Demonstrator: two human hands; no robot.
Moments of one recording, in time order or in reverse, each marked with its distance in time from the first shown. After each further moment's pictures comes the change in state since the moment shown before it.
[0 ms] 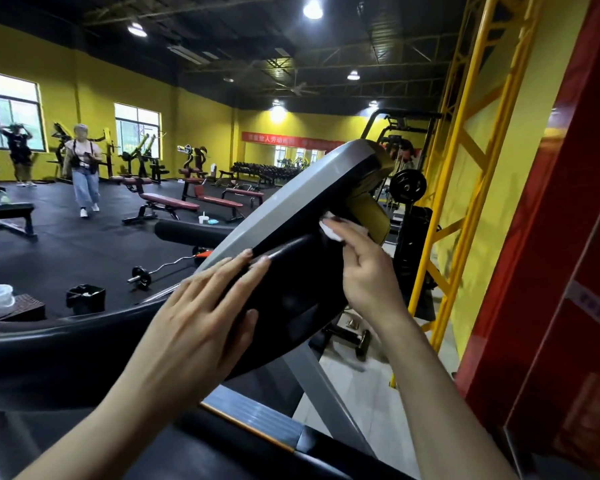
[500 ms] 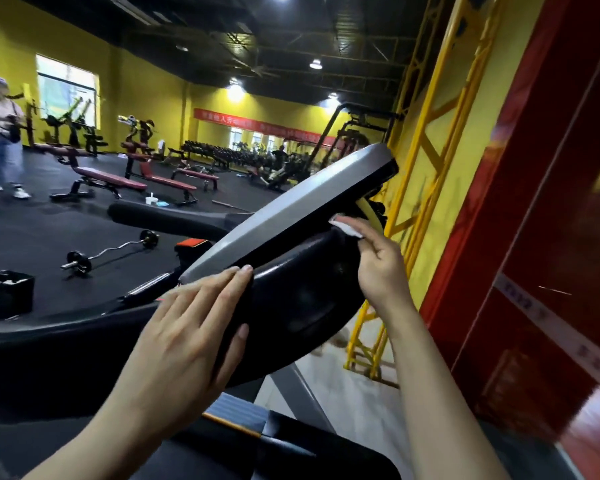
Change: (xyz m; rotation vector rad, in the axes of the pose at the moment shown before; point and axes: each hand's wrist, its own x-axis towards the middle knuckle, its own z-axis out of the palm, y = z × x) left_hand -0.041 -0.049 0.005 -0.157 0.061 0.005; right_hand -0.001 -0.021 0.019 -0.077 0.113 0.135
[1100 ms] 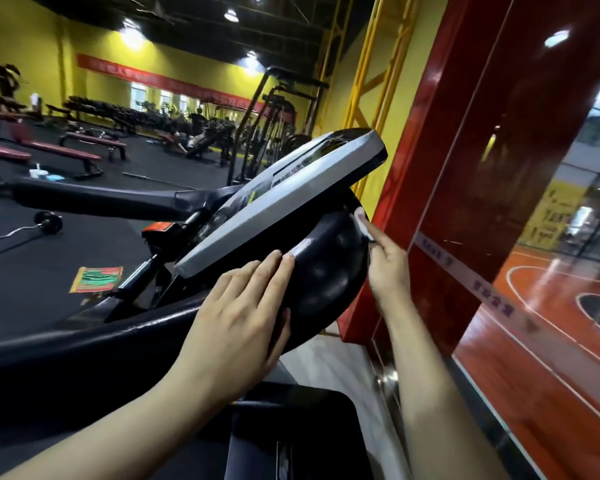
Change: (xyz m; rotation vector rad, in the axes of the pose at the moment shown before) left_hand -0.003 -0.031 -0.004 -0.161 -0.049 0.168; right_hand -0.053 -0.022 0.025 -0.082 0.368 0.272
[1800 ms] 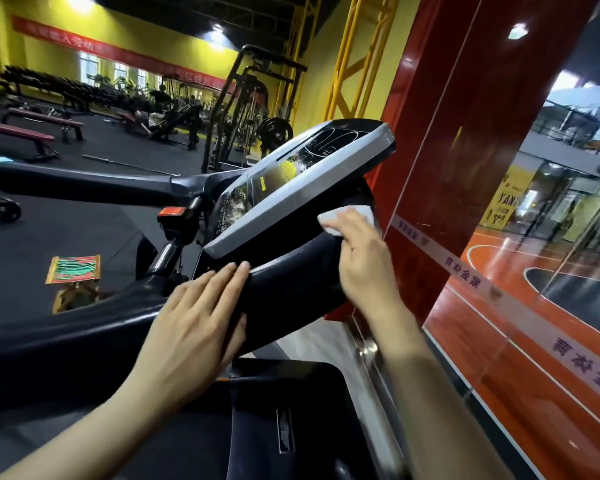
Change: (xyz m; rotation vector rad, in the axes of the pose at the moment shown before) left_hand -0.094 -0.091 -0.033 -0.042 -0.019 0.011; right_hand -0.099 -0.062 0.061 -0.663 -0.094 -0.438
